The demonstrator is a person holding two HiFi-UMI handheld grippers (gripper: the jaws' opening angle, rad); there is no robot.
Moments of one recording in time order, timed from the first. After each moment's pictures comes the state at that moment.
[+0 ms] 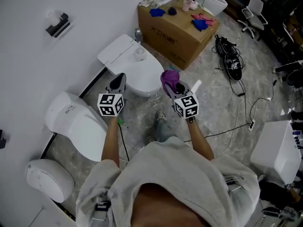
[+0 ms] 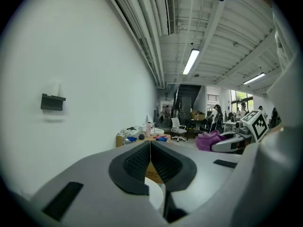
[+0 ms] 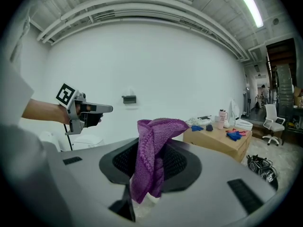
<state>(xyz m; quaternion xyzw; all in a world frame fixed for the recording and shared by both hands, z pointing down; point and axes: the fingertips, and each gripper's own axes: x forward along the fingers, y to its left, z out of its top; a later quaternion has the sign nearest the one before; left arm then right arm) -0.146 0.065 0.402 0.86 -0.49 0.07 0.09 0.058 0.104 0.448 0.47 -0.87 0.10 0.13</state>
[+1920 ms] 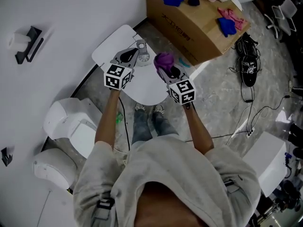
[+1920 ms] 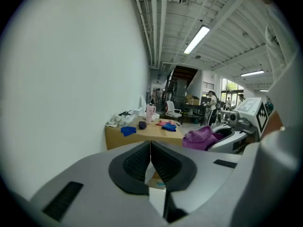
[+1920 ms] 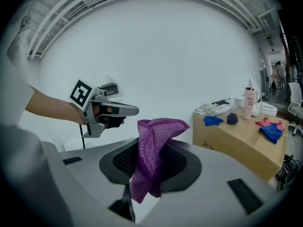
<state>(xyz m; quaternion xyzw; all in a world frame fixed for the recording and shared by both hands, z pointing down) -0.090 -0.277 0.518 0.89 -0.41 0.17 0.14 0.017 -0.210 0.545 0.39 -0.89 0.19 0.16</state>
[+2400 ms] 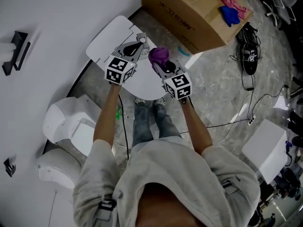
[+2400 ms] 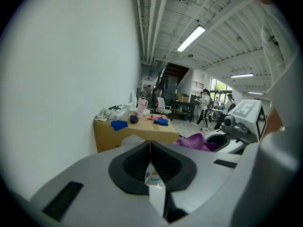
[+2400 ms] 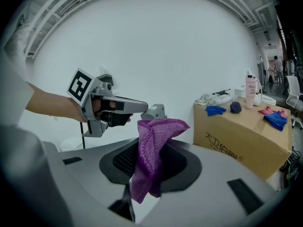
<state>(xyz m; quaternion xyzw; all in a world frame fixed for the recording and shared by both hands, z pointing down) -0.078 -0.276 0.551 0.91 -0.34 0.18 0.15 -0.021 -0.206 0.588 0.40 -0.87 0.21 0.18</state>
